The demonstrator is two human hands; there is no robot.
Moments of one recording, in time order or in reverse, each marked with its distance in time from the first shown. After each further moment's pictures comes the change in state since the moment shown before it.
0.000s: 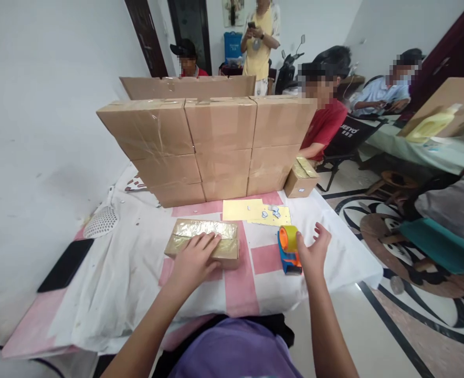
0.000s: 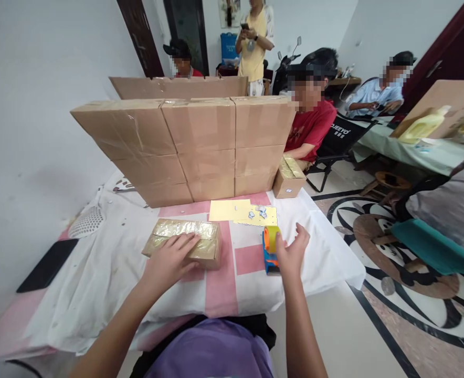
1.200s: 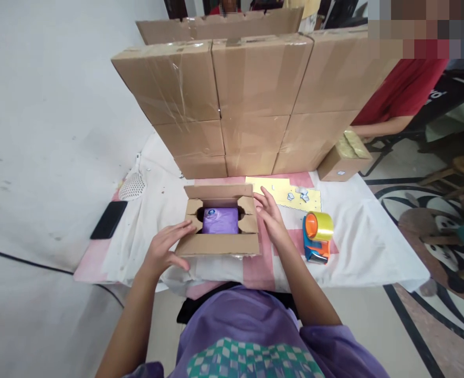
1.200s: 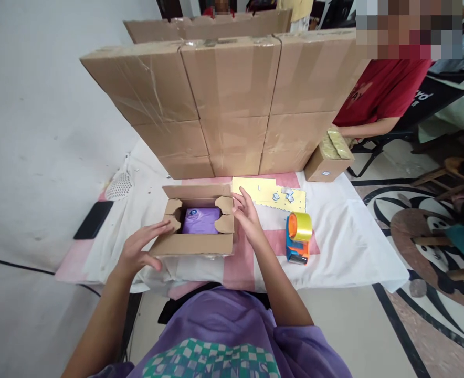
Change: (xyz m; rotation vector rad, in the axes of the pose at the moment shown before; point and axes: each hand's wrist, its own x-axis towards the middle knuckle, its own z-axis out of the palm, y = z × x) left_hand -0.099 -0.101 0.000 -0.418 0.323 0.093; right_hand -0.053 -0.085 0.131 0.699 -0.864 0.078
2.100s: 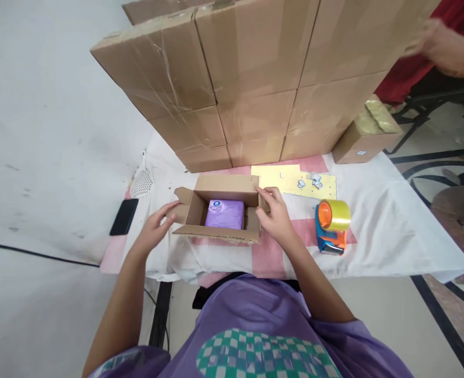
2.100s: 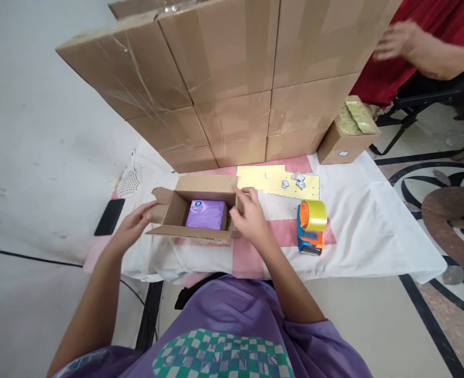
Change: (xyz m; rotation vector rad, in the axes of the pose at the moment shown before) left_hand 0.023 -0.040 -0.042 -0.029 -0.086 -0.628; right_hand -0.005 -0.017 0.009 -0.553 0.086 -0.158
